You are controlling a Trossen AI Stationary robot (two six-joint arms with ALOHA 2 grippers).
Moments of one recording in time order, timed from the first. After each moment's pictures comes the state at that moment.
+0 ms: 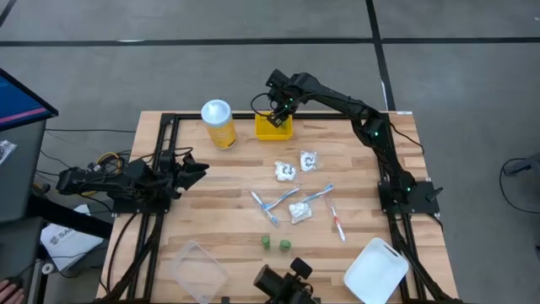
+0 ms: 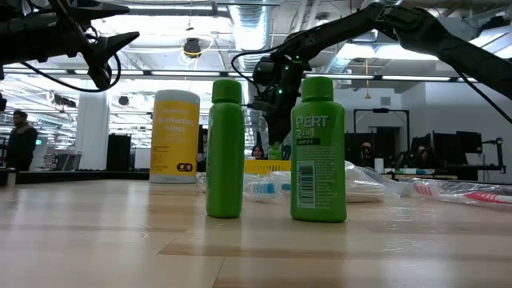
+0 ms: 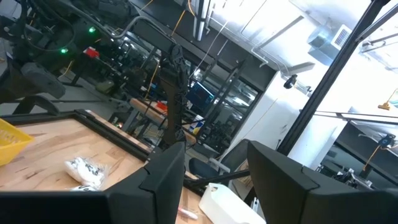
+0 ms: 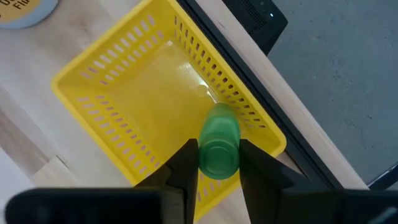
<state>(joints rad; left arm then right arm) -0.03 0.13 0.01 0.42 -0.17 -0.56 -0.60 2.35 2.25 -1.14 0.03 0.06</state>
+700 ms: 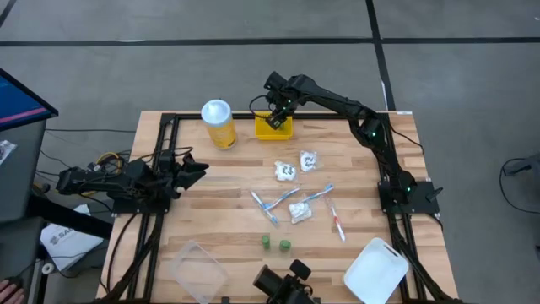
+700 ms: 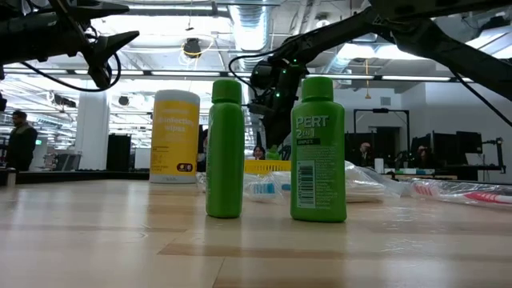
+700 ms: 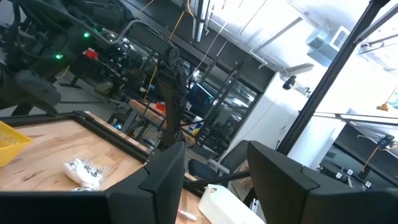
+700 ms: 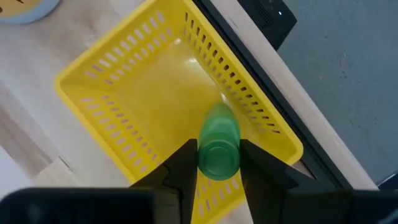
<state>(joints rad) -0.03 0.13 0.01 0.43 -0.17 -0.56 -0.60 2.39 2.26 -1.14 0.02 0.06</state>
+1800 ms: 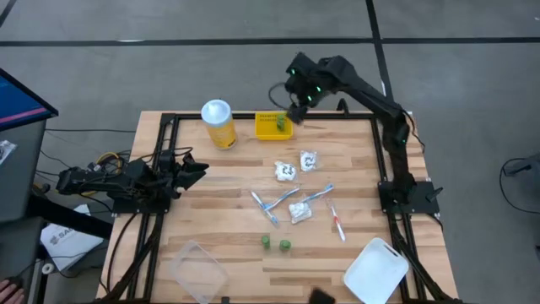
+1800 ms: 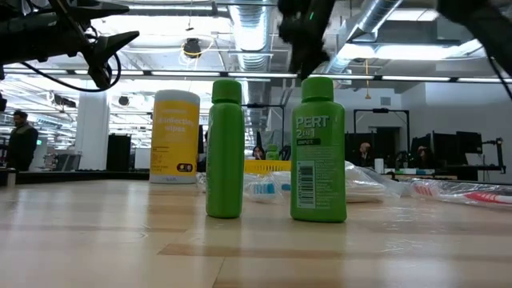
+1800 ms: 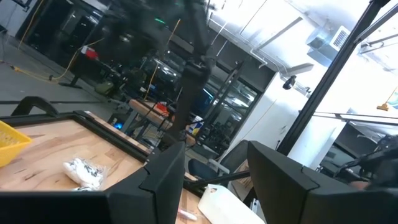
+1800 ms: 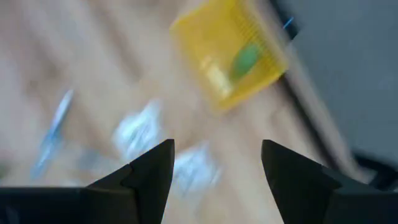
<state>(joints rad) -0.03 0.13 0.01 0.43 -0.17 -0.56 -0.50 2.02 2.35 -1.55 -0.01 0.01</state>
